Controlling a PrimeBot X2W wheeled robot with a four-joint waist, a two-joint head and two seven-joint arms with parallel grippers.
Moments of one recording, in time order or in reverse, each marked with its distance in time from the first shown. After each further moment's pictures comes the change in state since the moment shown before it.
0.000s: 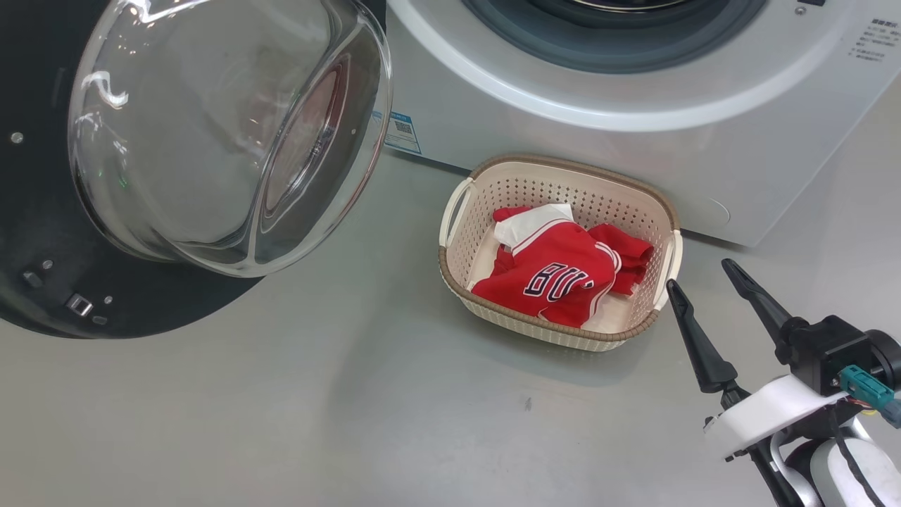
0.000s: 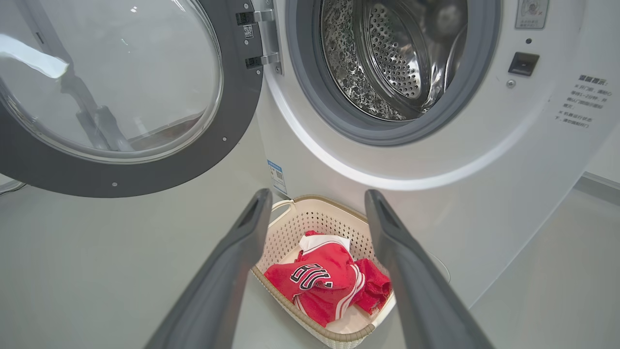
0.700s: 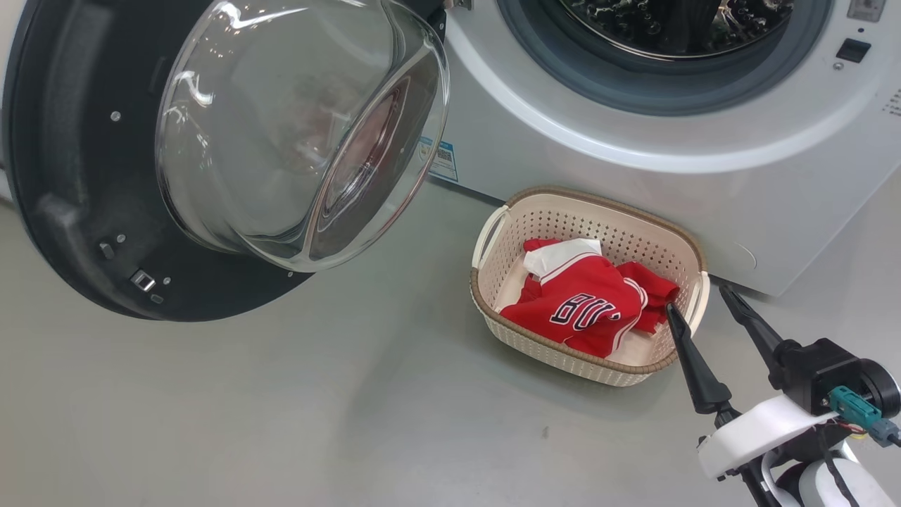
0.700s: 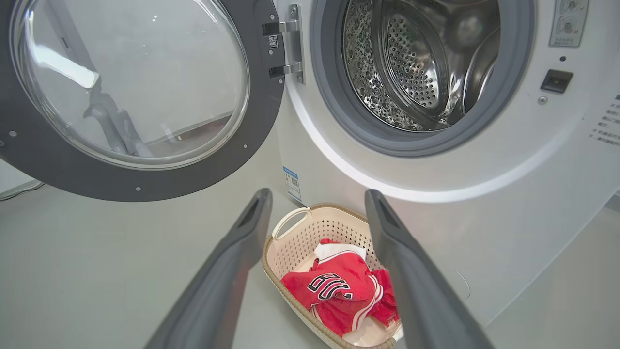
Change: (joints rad) left arm 0.167 -0.149 0.070 -0.323 0.055 -0.087 -0.170; right arm 0.040 0.030 -0.003 0.046 0.007 -0.022 -0.036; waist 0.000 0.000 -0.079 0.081
